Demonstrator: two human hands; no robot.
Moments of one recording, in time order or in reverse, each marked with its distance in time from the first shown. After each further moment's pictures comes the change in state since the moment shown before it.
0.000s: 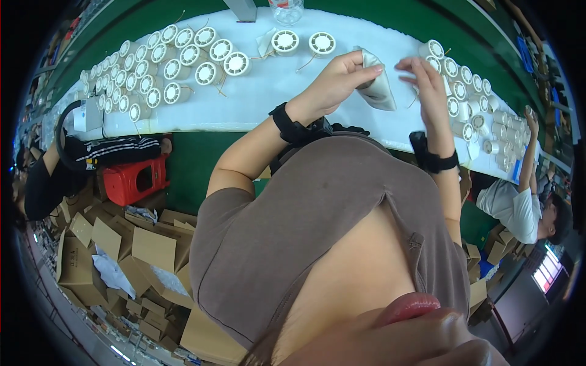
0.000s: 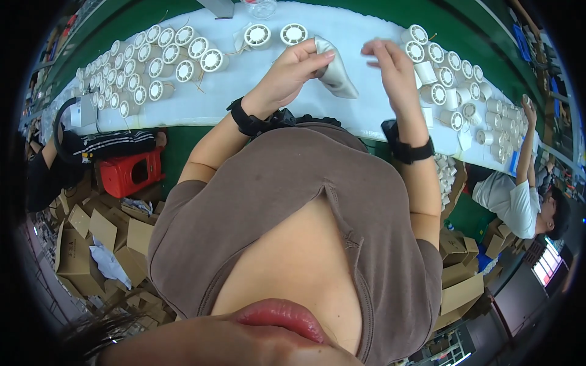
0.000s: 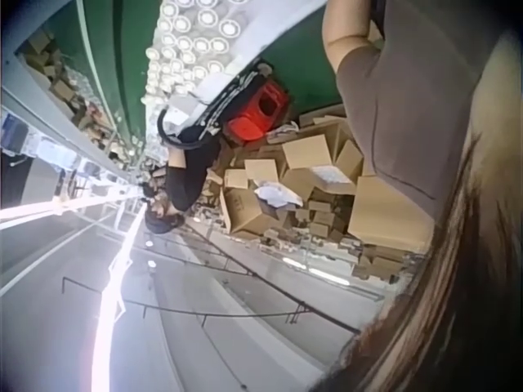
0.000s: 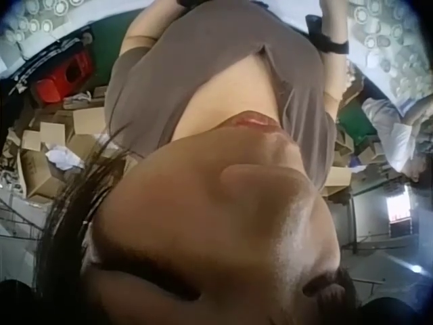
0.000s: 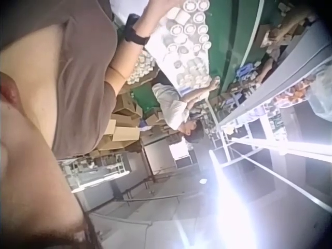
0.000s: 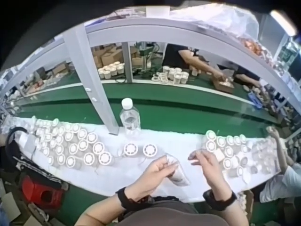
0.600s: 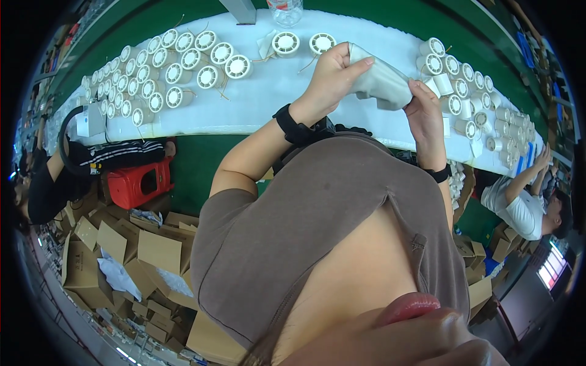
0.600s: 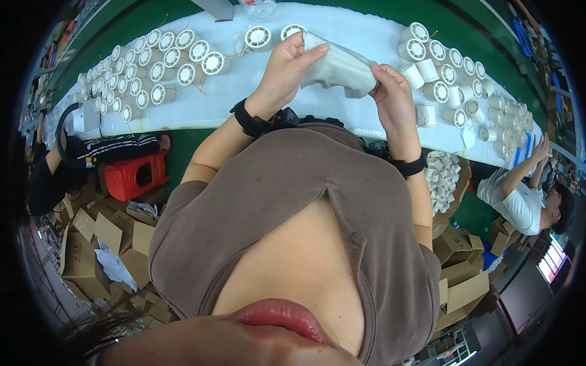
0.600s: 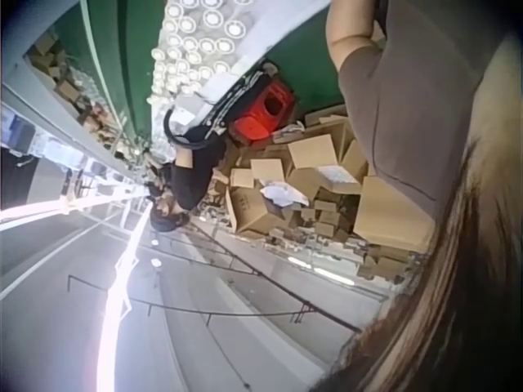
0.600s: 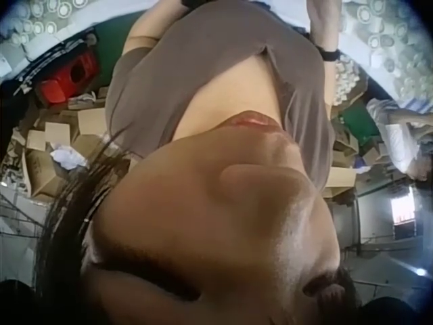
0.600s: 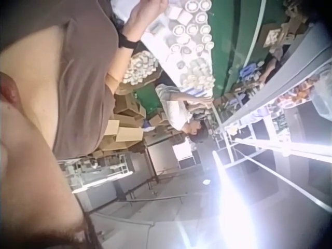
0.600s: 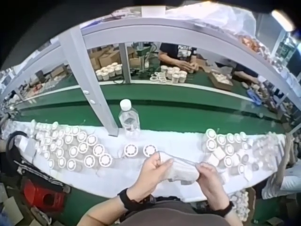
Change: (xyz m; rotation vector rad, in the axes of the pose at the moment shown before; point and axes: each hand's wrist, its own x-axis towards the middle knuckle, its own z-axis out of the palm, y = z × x) left_hand 0.006 -0.004 -0.002 0.019 0.212 0.157; right_hand -0.033 0.021 0.007 0.691 0.056 0.260
